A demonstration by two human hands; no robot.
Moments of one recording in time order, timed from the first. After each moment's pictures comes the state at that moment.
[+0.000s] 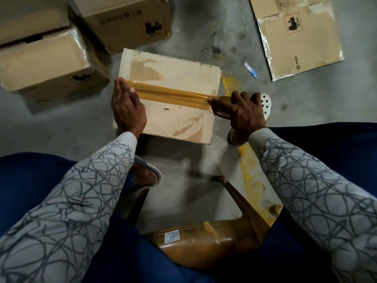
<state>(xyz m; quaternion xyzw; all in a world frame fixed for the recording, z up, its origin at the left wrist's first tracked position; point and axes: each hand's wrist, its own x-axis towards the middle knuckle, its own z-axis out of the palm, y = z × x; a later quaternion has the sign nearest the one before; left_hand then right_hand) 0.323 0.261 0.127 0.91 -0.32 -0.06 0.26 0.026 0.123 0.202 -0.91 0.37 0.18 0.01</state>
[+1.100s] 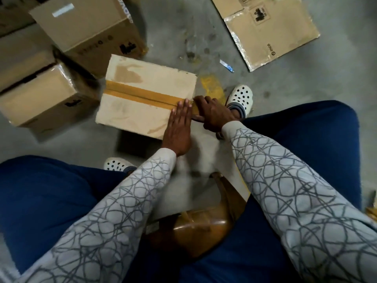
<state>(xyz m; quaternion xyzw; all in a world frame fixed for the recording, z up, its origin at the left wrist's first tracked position) 0.128 0.239 0.148 0.71 -0.69 -0.11 -0.05 -0.003 0.127 0.190 -0.86 0.42 0.11 0.27</state>
